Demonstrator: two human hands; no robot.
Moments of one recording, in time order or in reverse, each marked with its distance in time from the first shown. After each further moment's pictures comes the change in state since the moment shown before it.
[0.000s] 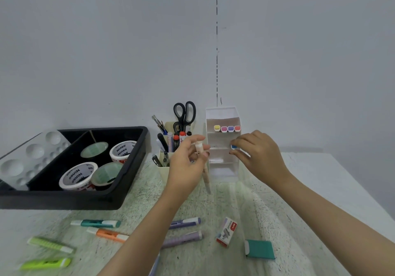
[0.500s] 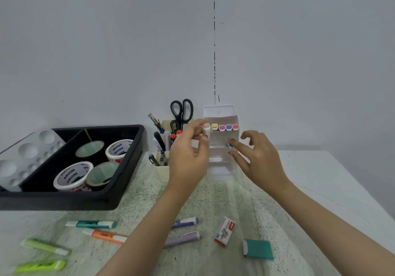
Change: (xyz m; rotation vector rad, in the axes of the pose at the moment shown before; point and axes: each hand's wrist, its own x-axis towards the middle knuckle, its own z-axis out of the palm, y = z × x) left_hand 0.006 0.011 0.011 0.176 0.132 0.309; right_hand -0.015 -0.006 0.007 -0.081 0.024 0.108
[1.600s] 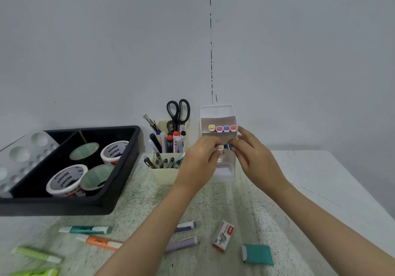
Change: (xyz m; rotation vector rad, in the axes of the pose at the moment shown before) left_hand 0.017 -0.054 0.034 0.299 -0.219 0.334; right_hand 0.002 -0.003 0.002 0.331 -0.165 0.178
